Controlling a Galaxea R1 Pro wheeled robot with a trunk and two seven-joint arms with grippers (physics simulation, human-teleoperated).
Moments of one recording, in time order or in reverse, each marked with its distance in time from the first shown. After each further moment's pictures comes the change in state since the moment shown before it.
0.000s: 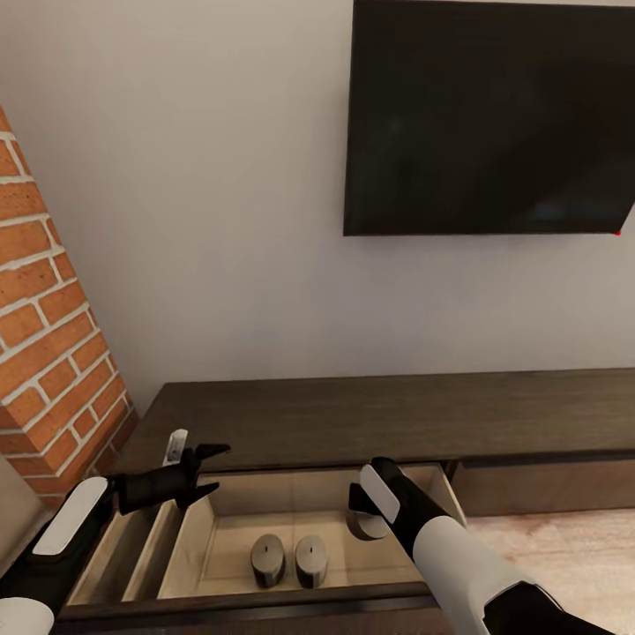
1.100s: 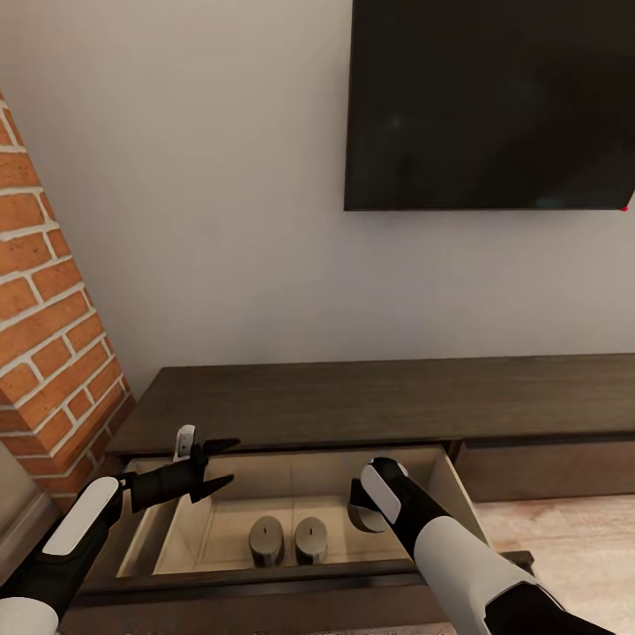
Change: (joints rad) left arm 0.000 0.002 -0.073 -0.004 0.000 0.000 -0.169; right arm 0.001 -0.004 0.001 0.001 0.000 -0.066 0.002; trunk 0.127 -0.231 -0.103
